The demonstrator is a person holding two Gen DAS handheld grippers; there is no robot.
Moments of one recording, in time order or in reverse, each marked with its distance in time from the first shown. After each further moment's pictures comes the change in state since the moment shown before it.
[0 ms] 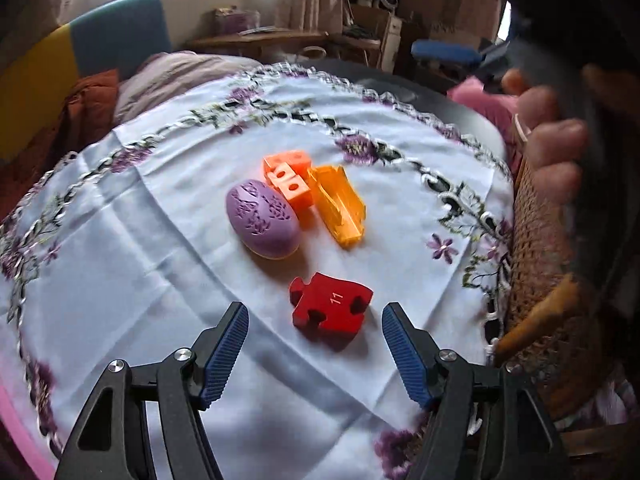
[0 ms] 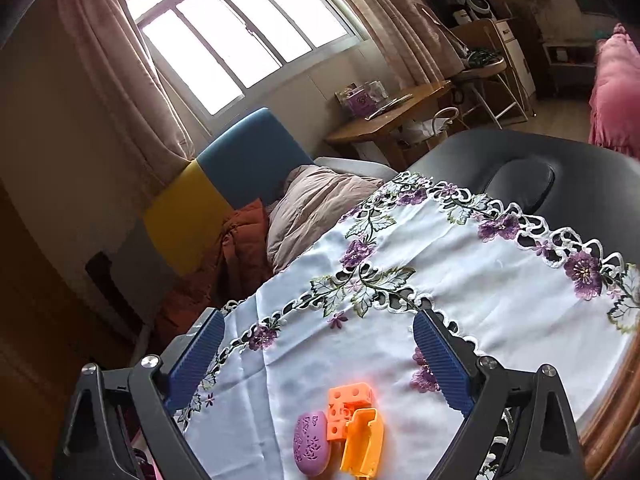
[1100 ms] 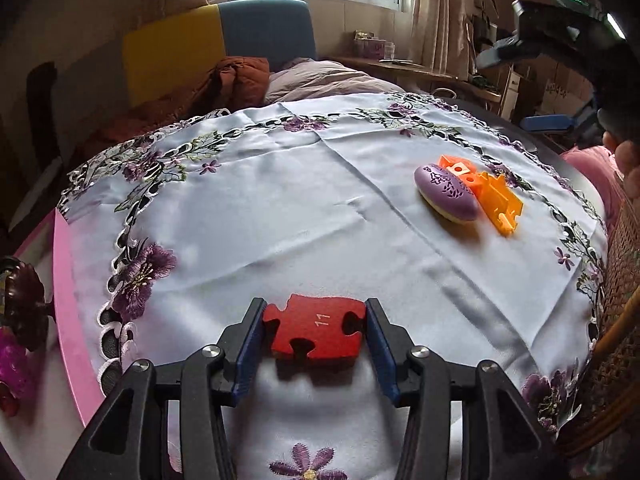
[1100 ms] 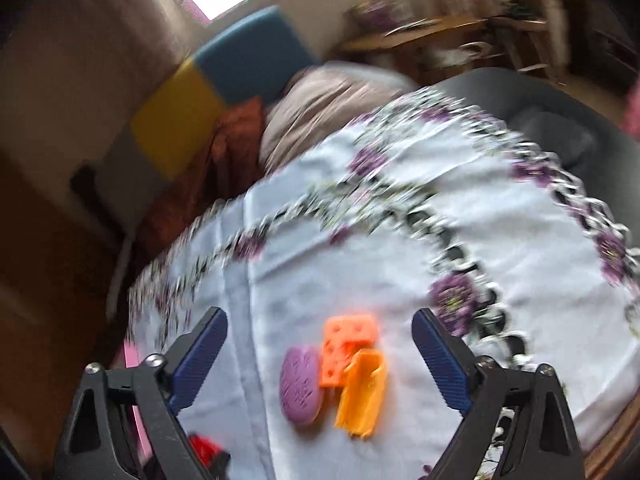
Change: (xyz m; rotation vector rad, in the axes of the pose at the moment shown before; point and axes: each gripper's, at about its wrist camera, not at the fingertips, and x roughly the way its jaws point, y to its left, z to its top) left arm -0.033 0.062 -0.077 -0.292 -0.162 0.355; right arm 0.060 0.022 -0.024 -0.144 0.401 -0.042
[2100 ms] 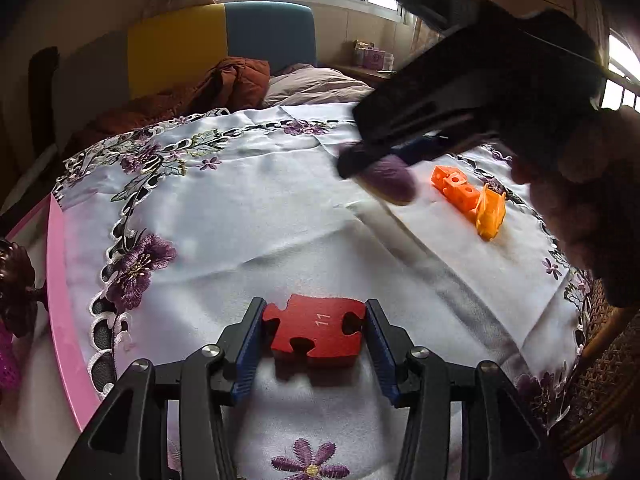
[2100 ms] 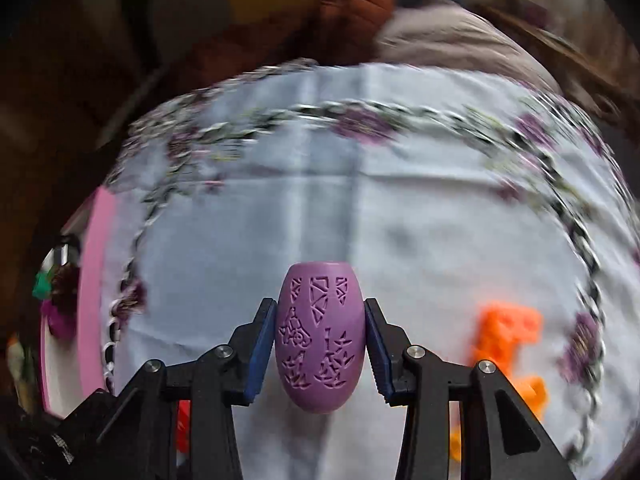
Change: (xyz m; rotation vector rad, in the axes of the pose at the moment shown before) left arm -0.003 0.009 -0.004 -0.051 -0.023 -0.049; right arm 0.113 0.112 -0.053 -0.485 0.304 -0.031
